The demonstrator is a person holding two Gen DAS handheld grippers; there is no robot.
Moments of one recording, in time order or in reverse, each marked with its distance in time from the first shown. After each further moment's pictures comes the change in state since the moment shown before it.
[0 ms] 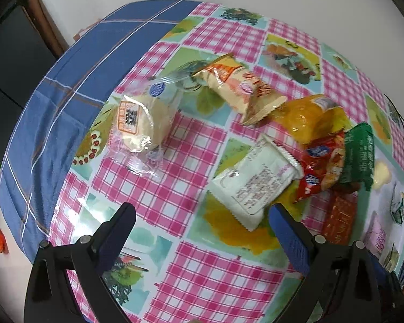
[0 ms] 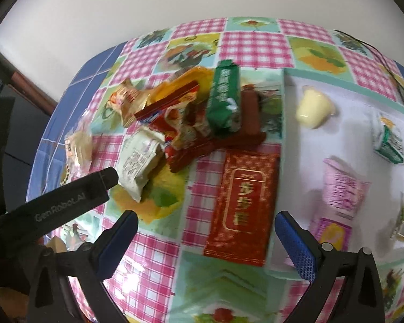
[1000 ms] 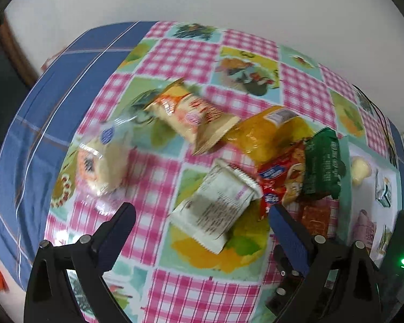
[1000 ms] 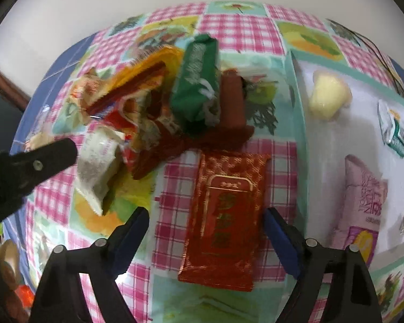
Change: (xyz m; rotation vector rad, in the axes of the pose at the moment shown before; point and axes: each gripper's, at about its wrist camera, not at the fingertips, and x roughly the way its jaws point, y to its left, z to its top) left arm -0.009 -0.035 0.018 0.166 -0.075 -0.123; right arm 0.046 -0.010 0.012 0.039 0.052 -0.135
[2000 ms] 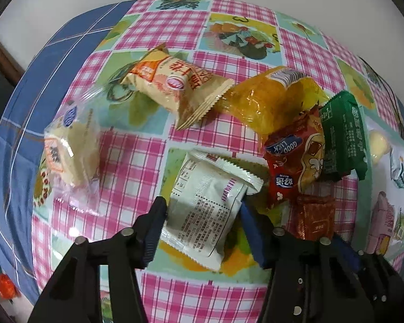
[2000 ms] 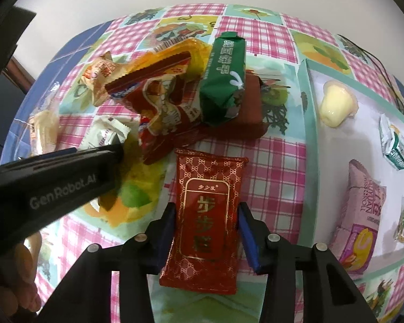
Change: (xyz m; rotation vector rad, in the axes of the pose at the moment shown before) left arm 0.042 -0.007 -0.004 0.035 0.108 0.014; right arm -0.008 0.021 -0.020 -0.105 -0.022 -0.008
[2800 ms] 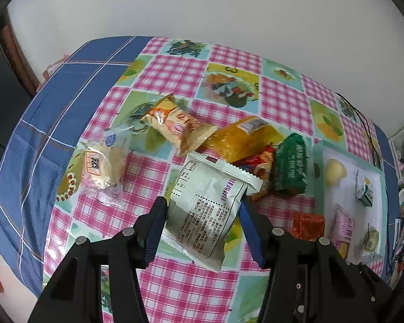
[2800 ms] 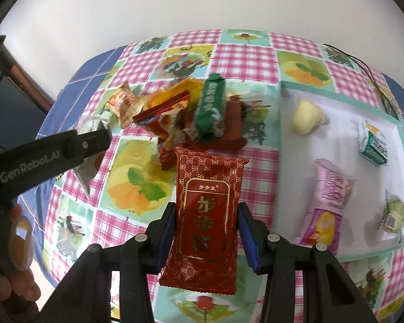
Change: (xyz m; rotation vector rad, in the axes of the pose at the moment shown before) left arm -0.086 -0.007 -0.014 -0.046 -0.162 -0.045; right arm -0.066 -0.032 -0.004 0.033 -0.076 0.068
